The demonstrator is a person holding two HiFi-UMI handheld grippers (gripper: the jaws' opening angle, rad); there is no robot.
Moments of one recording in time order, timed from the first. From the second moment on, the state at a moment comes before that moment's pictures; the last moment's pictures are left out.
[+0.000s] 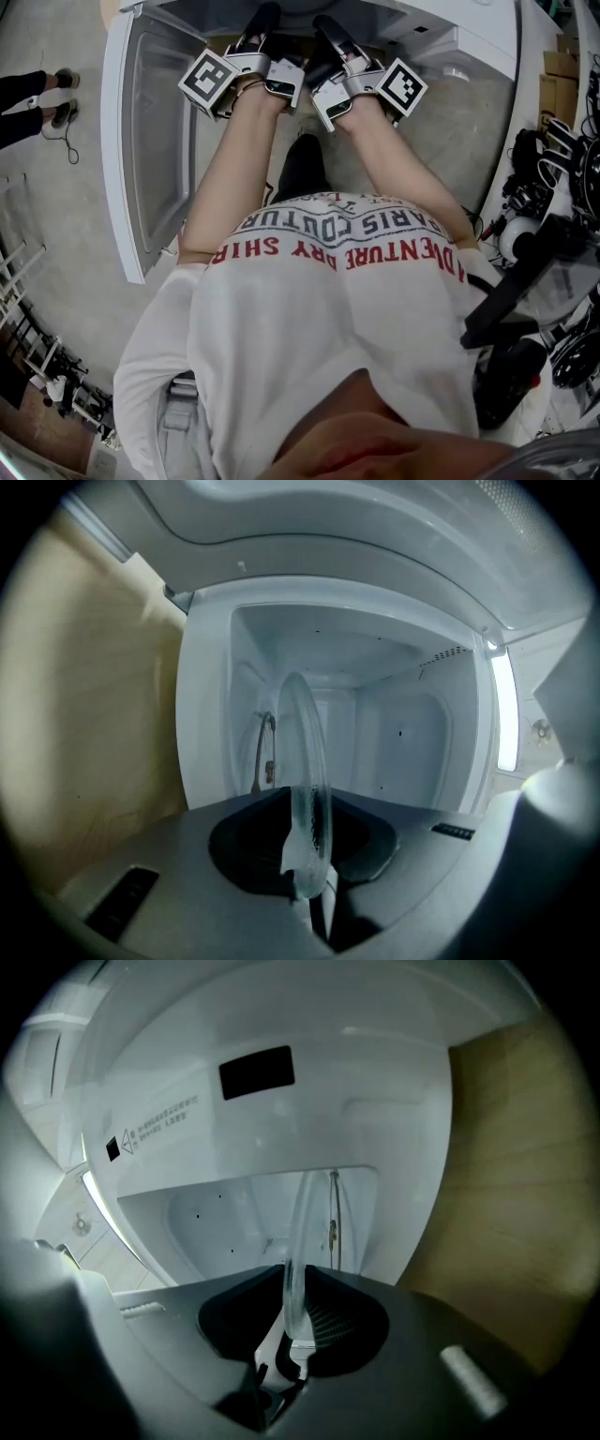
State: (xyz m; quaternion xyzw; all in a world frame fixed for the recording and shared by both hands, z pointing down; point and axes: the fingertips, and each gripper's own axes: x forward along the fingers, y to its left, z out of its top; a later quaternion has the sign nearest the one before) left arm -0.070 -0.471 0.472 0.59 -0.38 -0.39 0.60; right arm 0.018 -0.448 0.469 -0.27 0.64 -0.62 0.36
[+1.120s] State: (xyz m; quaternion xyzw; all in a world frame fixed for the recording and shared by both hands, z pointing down) left arm -0.068 -0.427 0.462 0.59 -0.37 -0.40 0.60; right arm 0.029 -0.450 0.467 -0.28 0.62 -0.62 0.40
